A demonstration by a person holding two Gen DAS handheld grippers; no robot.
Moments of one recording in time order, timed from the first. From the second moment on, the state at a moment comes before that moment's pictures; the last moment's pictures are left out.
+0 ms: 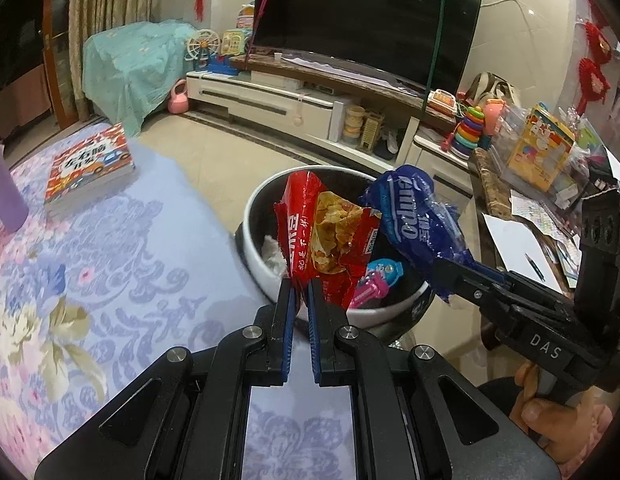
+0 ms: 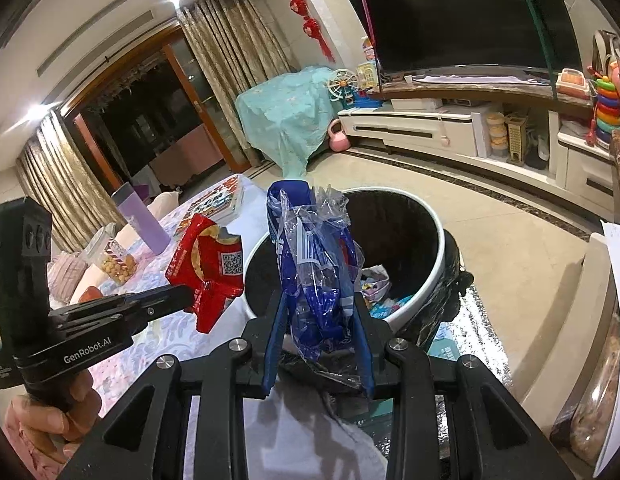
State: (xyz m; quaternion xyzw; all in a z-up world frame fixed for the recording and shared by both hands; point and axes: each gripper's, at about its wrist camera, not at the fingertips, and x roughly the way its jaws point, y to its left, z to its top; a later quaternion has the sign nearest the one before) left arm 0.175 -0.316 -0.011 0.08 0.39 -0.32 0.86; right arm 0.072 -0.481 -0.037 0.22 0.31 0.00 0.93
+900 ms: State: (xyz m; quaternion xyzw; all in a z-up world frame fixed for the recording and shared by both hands) left arm 0.207 -0.361 -0.021 0.11 0.40 -0.32 0.85; right arm 0.102 -0.506 -0.032 0.20 0.33 -0.01 0.92
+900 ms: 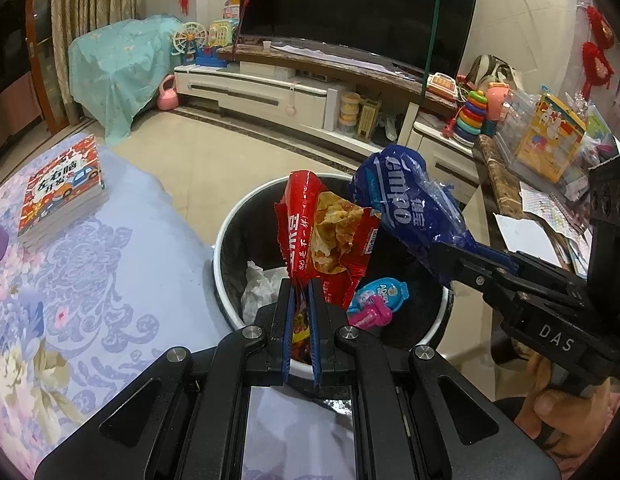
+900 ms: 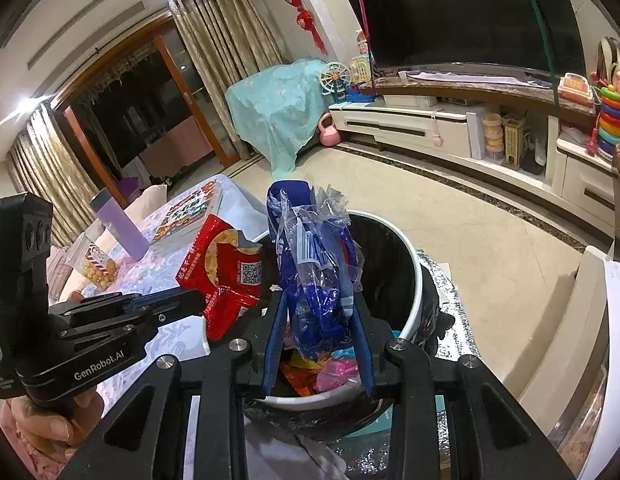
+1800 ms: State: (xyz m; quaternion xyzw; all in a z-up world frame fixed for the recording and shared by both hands) left arm 0.227 -0.375 -0.040 0.12 0.43 -0.32 0.84; right arm 0.130 -0.515 -0.042 0.20 0.36 0.00 0.91
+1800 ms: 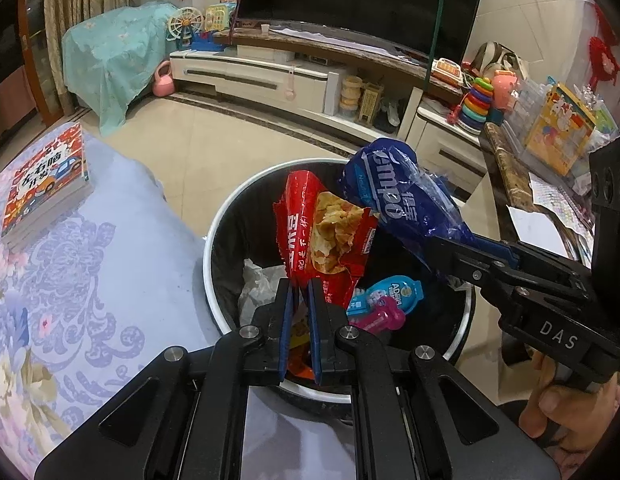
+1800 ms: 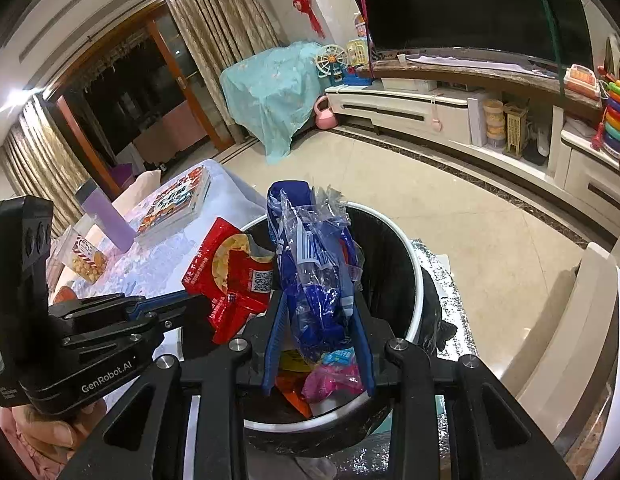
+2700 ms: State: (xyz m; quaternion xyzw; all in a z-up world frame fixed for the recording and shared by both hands) left arm 0.180 -0.282 -0.018 0.04 0.38 -0.28 0.88; right arm 0.087 -0.501 -0.022 0.24 0.31 -0.02 0.92
